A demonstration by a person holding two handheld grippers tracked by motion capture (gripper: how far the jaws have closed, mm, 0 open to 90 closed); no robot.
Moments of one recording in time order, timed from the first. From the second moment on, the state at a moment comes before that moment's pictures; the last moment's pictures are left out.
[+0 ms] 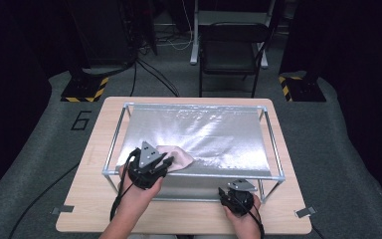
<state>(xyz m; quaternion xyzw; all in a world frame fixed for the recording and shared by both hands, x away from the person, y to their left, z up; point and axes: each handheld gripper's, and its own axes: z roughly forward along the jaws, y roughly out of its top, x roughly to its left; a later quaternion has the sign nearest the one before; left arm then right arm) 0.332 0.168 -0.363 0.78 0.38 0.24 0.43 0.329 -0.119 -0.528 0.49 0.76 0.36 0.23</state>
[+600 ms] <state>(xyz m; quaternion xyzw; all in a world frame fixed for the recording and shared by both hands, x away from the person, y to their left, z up) 0.331 0.123 -0.363 0.80 0.35 0.22 0.44 0.329 -0.119 -0.528 0.49 0.76 0.36 0.23</state>
